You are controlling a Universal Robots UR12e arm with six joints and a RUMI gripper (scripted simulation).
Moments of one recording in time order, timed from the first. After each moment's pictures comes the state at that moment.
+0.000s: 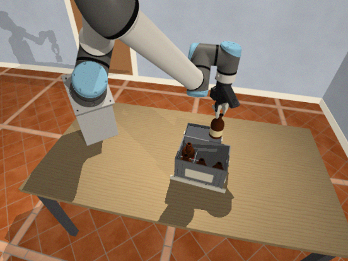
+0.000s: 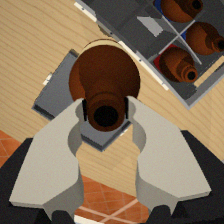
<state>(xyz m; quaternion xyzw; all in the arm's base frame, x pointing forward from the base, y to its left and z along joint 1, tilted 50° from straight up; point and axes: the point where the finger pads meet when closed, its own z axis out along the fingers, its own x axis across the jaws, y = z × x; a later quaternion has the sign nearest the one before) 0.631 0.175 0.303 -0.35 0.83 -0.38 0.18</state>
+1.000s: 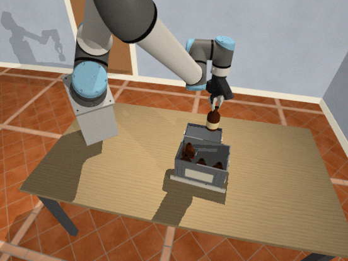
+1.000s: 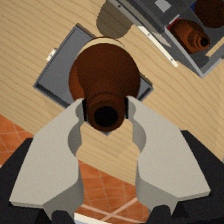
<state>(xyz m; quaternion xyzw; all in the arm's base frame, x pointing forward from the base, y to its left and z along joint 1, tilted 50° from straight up) 0.615 0.218 0.255 -0.35 0.83 -0.38 0.18</state>
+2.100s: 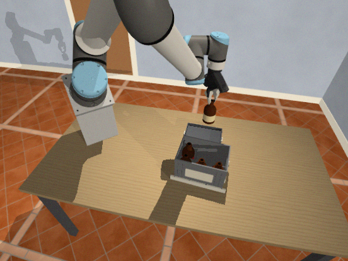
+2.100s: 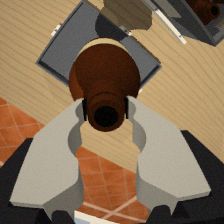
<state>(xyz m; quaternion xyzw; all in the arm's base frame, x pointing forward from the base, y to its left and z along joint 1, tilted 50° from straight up) 0.601 0.259 0.209 -0.35 0.83 -0.38 0.18</state>
